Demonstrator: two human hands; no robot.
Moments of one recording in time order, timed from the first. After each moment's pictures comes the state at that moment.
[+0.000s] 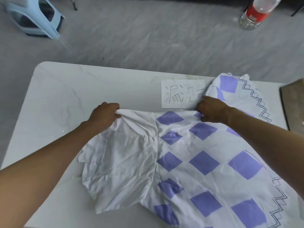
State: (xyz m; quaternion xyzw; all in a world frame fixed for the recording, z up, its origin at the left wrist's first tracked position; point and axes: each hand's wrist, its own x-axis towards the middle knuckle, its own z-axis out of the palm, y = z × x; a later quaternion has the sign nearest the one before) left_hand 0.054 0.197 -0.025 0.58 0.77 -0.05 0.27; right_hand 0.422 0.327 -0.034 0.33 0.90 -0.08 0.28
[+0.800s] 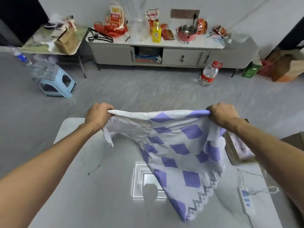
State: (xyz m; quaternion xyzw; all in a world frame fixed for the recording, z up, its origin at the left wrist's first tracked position) left_hand 0.099 0.219 0.308 0.57 0.80 0.08 0.16; right_hand 0.524 0.313 0.309 0.59 0.79 0.05 0.17
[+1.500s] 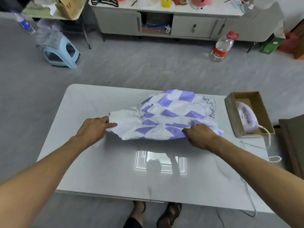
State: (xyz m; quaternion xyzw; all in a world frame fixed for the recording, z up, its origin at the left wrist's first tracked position) left_hand 0.096 0.035 0.204 0.79 0.62 -0.06 0.03; right_hand 0.495 0.123 0.226 0.36 0.89 -0.01 0.27
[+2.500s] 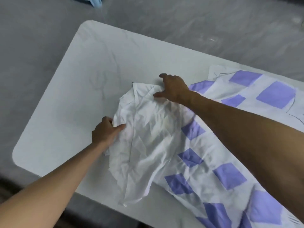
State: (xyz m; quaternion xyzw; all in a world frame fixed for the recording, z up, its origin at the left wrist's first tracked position) left_hand -0.004 0.004 -0.103 0.22 0.91 0.08 0.35; right_hand 0.157 0.258 -0.086 0.38 0.88 -0.25 0.12
